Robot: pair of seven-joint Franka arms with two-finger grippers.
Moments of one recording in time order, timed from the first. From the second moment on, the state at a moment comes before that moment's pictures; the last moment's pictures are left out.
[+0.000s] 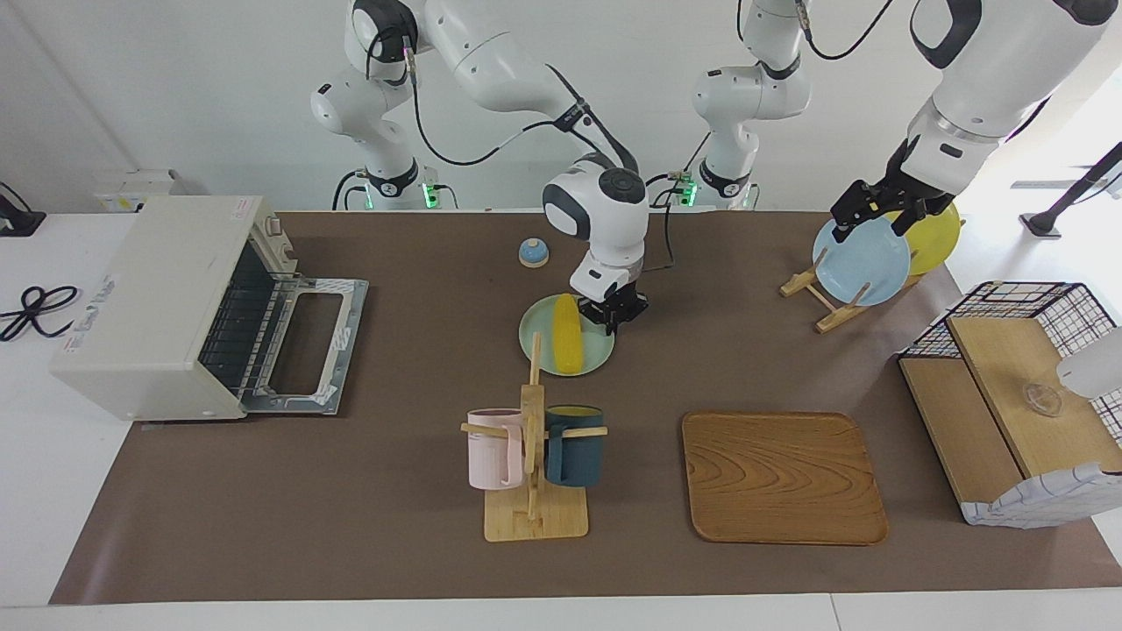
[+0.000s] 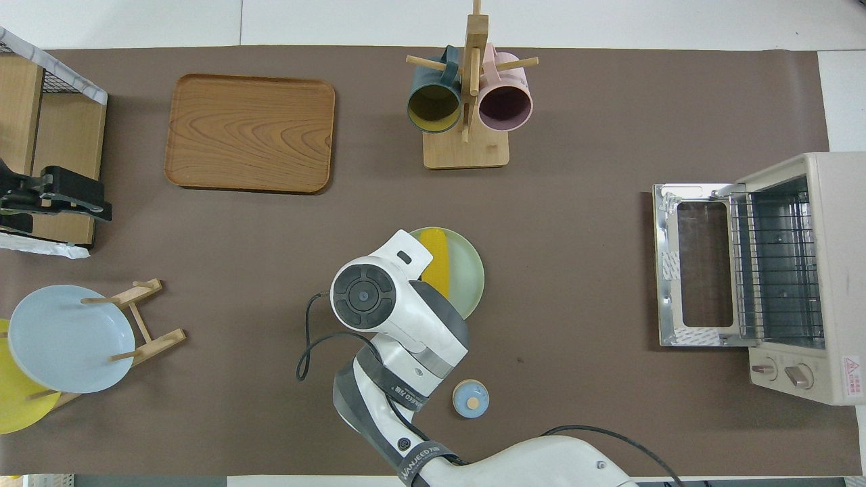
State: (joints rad) left arm -0.06 0.01 -0.02 -1.54 -0.03 1.47 -0.13; right arm 0.86 0.49 -0.08 -1.73 -0.01 2.31 0.75
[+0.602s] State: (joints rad) left arm -0.06 0.01 -0.02 -1.54 -0.03 1.47 -0.13; right arm 0.80 0.45 -0.10 -1.55 -0.17 1.89 0.69
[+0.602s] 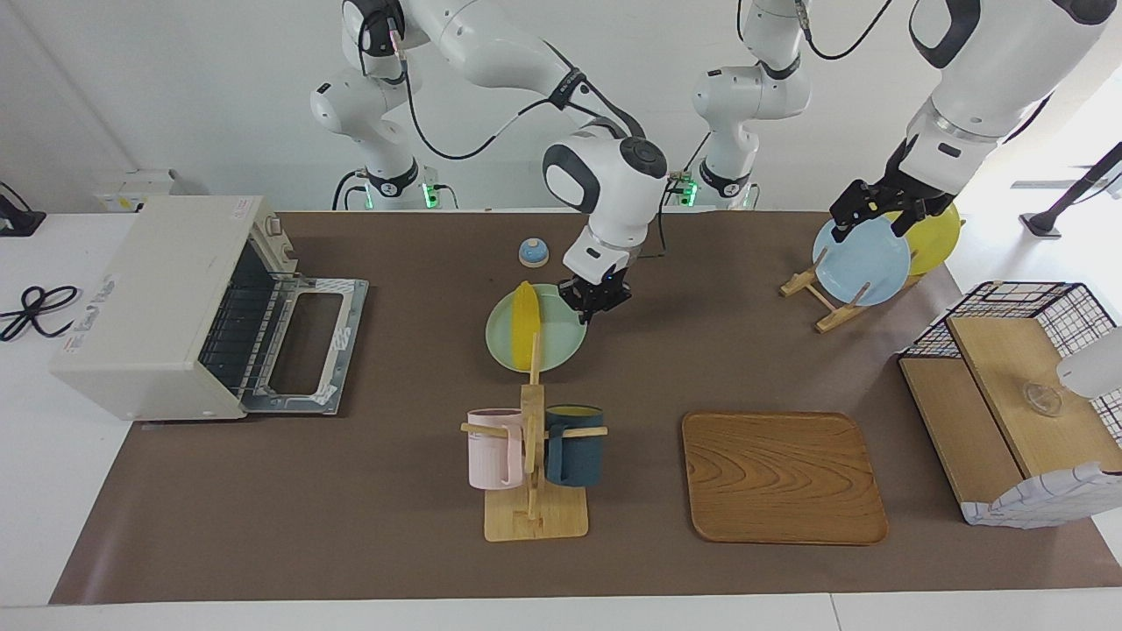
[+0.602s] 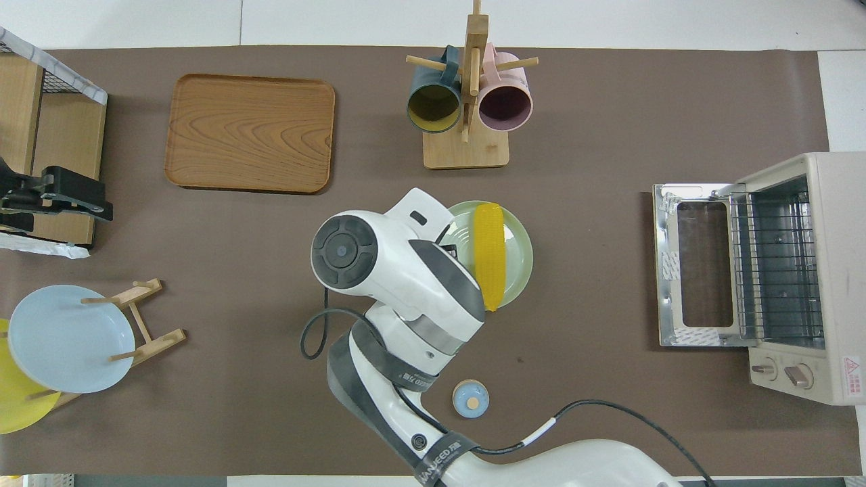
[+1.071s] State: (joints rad) left arm -0.06 0.01 -0.02 -1.54 -0.03 1.47 -0.13; right arm 0.48 0.30 -0.11 -1.68 -0.18 1.84 0.52
